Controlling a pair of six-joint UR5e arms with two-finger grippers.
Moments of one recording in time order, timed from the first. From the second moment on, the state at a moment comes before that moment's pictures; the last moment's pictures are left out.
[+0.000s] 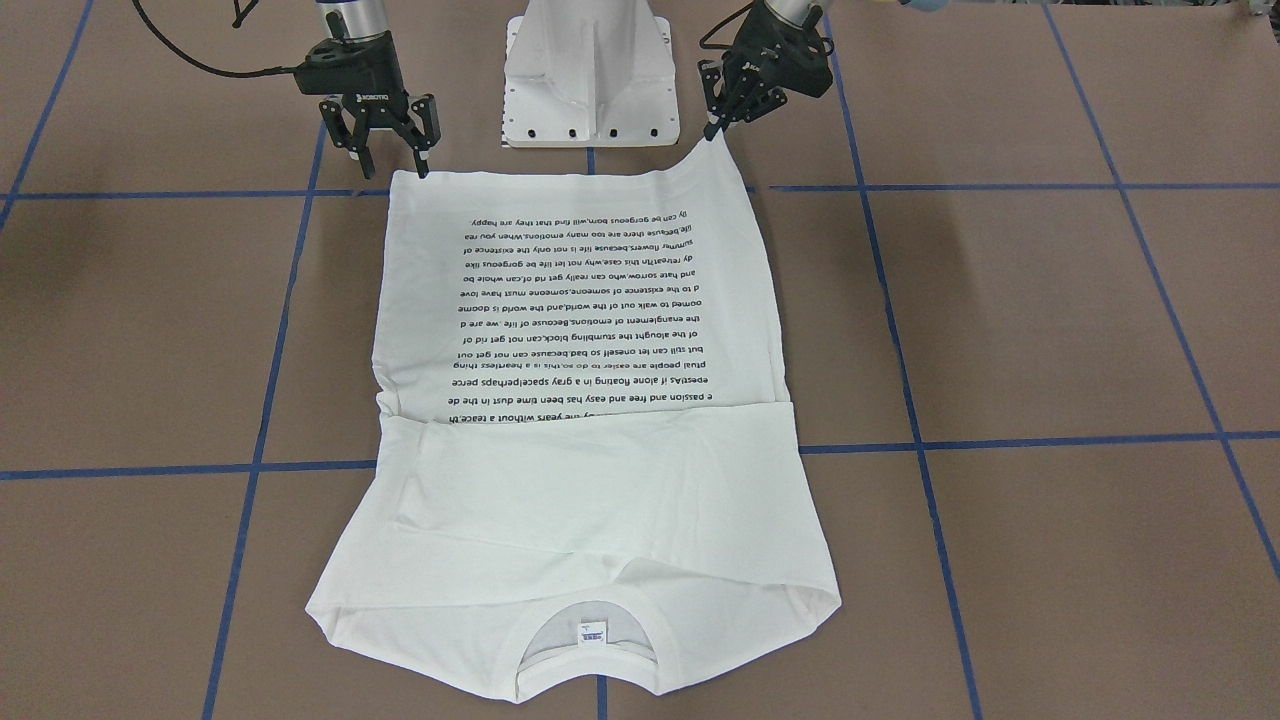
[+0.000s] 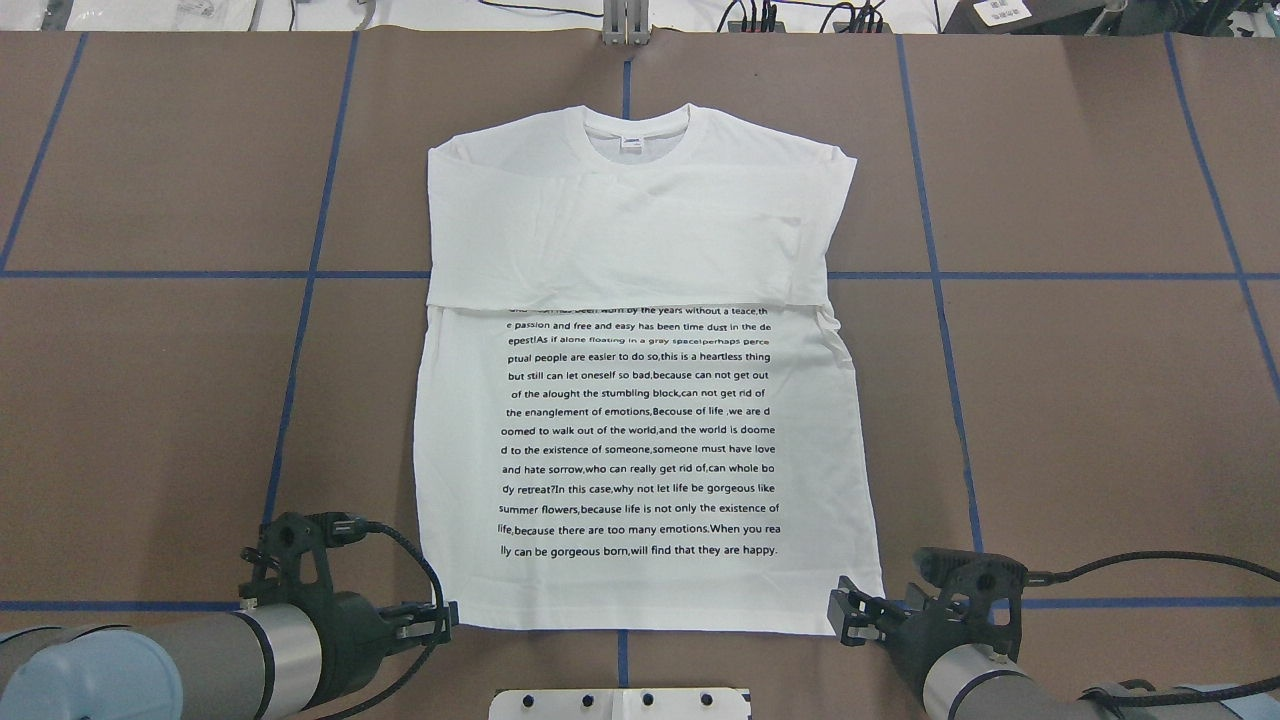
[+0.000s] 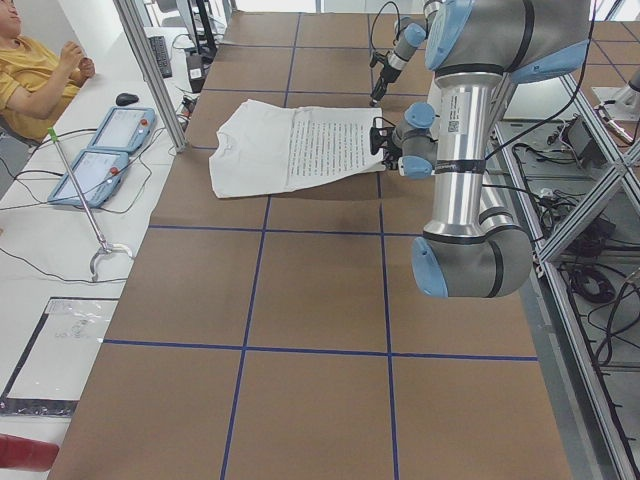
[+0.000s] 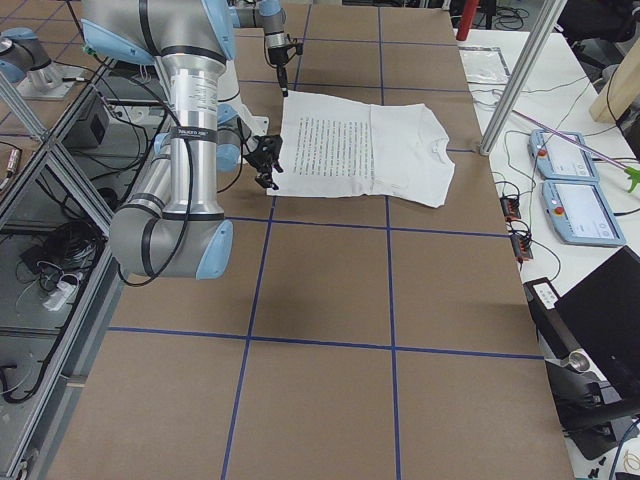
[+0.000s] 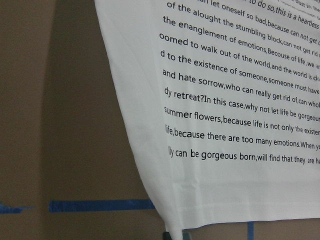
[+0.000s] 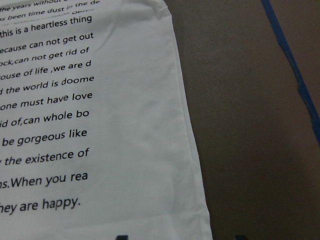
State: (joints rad) left arm -0.07 -1.62 -2.17 -2.13 -1.44 -1.61; right arm -0.10 -1.65 2.18 -1.31 1.03 1.76
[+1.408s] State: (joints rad) left arm -0.07 -1.62 -2.17 -2.13 -1.44 -1.62; right arm -0.14 -1.63 2.11 -1.33 0.97 1.76
